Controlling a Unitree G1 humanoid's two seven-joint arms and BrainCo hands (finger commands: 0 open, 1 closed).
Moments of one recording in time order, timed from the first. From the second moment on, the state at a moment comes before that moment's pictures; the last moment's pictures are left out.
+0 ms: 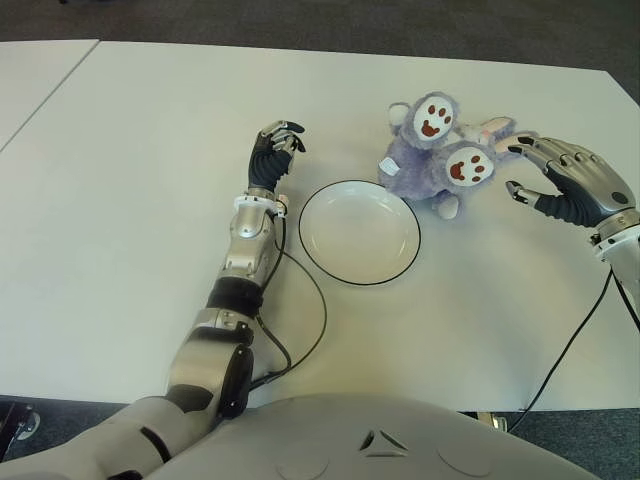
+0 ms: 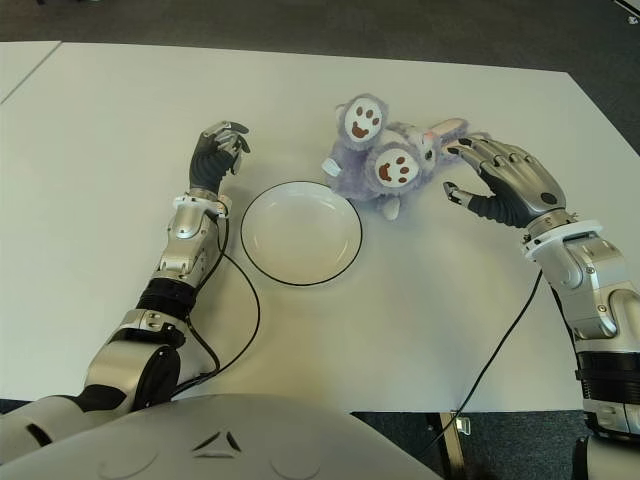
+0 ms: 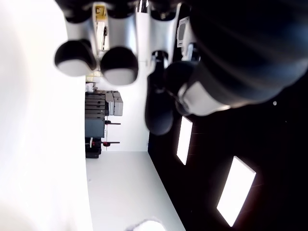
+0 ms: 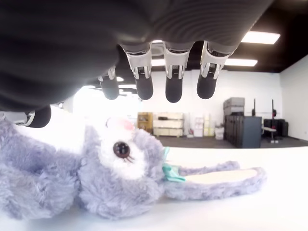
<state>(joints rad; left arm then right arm) -0.40 -0.07 0.05 0.58 -0.05 -0.37 -0.01 -0.01 -0.99 -0.16 0.02 -0.62 -0.36 0.14</state>
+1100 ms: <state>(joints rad) -0.39 -0.08 0.04 0.57 -0.04 -0.38 -0.01 -0.24 -1.08 0.00 0.11 -0.68 -0.48 0.25</state>
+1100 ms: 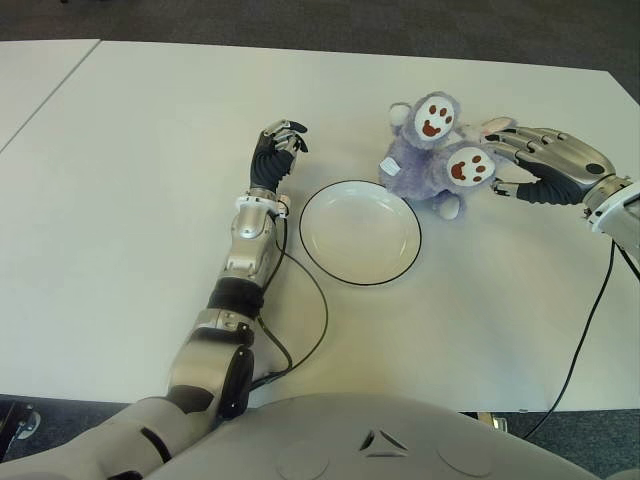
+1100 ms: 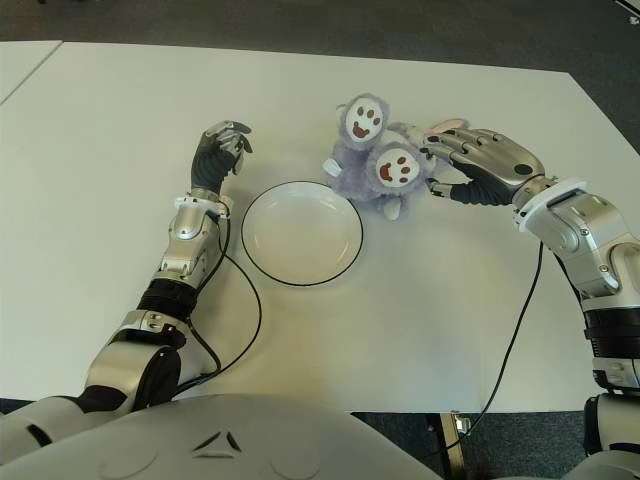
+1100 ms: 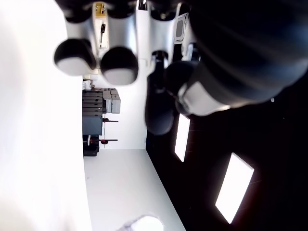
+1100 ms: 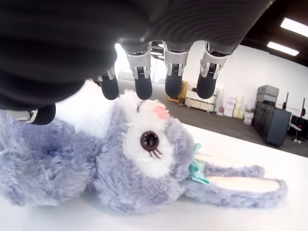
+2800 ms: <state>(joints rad) -0.37 -0.09 0.04 0.54 -0.04 -0.39 -0.01 -0.51 -0.97 0.16 0.13 -0.55 -0.49 0.55</state>
